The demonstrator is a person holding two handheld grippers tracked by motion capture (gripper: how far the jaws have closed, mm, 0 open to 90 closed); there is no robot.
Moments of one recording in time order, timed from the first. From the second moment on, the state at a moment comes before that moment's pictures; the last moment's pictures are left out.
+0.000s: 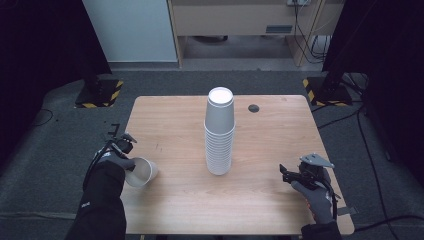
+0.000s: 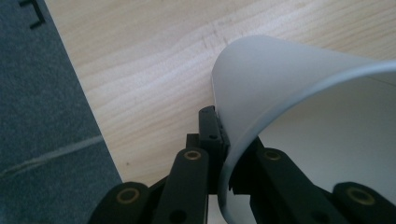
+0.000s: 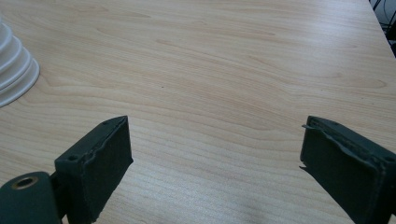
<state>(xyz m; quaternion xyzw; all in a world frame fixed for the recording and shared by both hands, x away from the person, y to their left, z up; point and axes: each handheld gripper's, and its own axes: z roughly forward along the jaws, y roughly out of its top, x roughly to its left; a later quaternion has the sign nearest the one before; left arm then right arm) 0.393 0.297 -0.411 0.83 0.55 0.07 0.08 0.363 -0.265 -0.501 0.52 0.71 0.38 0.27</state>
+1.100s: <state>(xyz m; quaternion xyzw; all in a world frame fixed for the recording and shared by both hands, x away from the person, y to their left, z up) 0.378 0.302 -0.414 0.77 0.58 0.14 0.22 0.363 -0.266 -0.501 0.52 0.71 0.38 0.27</state>
